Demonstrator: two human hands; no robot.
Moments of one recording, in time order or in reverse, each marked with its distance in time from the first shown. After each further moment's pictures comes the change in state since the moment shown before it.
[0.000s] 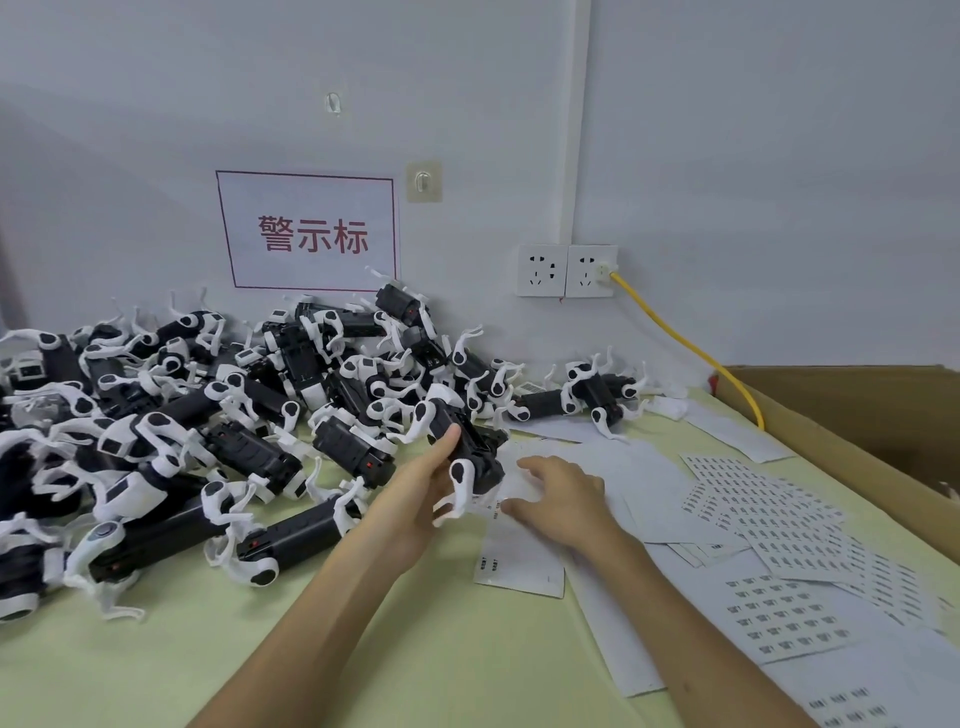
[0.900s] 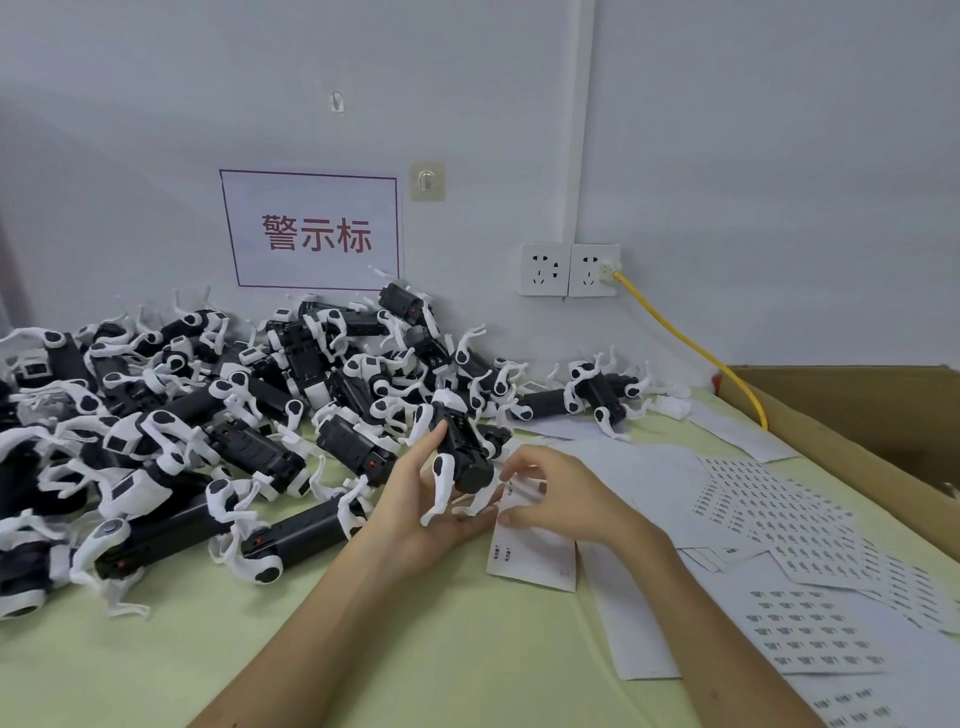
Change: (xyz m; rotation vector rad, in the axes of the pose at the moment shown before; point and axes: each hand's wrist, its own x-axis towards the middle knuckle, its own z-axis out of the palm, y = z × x) left_hand 0.001 -0.004 -0.001 -0.385 -0.022 -0.170; right_hand -0.012 -0.010 -0.029 0.314 -0.184 -0.239
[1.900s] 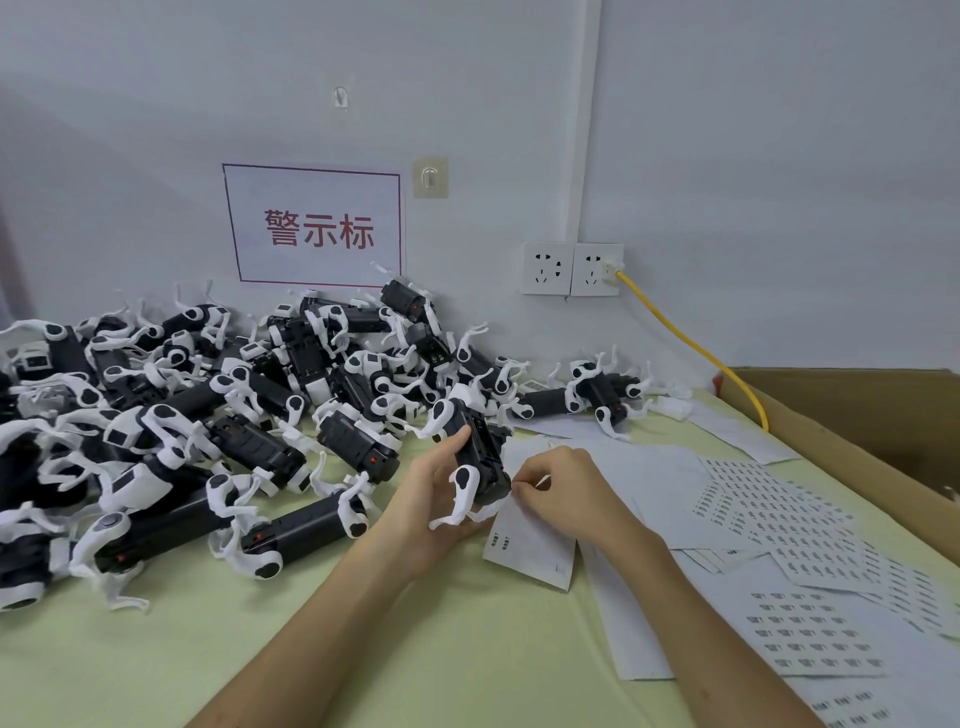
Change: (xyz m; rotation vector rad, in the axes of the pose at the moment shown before) left_hand -0.006 -0.006 0.006 0.193 -0.050 0.077; right_hand 0.005 0.007 0.005 -0.129 0.151 0.019
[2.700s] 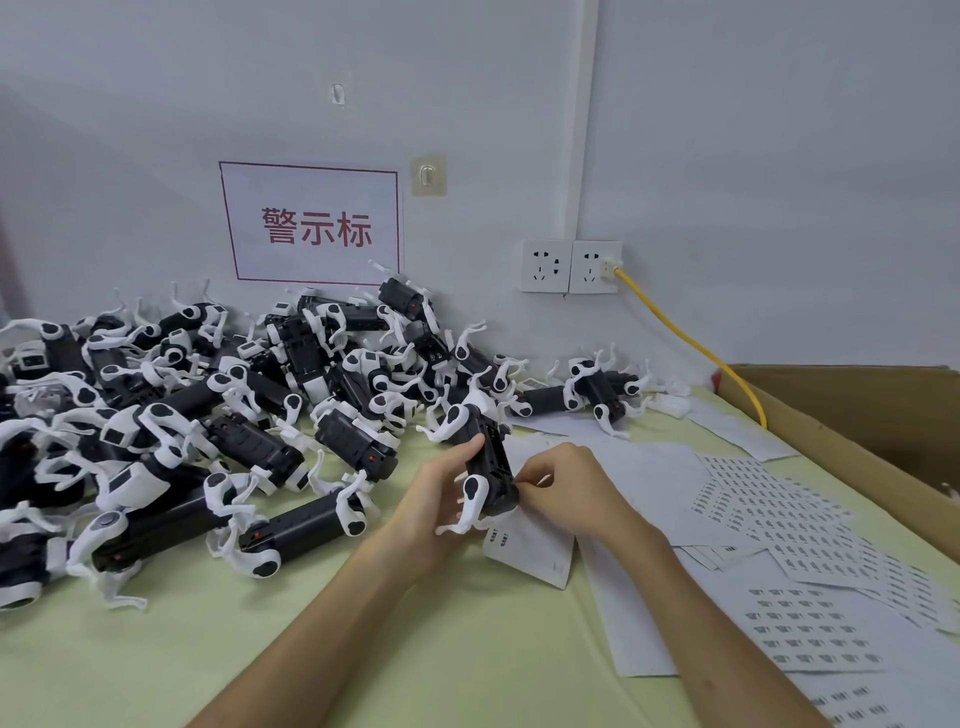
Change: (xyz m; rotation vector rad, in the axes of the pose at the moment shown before) left_hand 0.002 -0.006 0.003 0.119 -0.006 0.033; right_hand 0.000 0.003 -0.003 0.076 -0.014 0.007
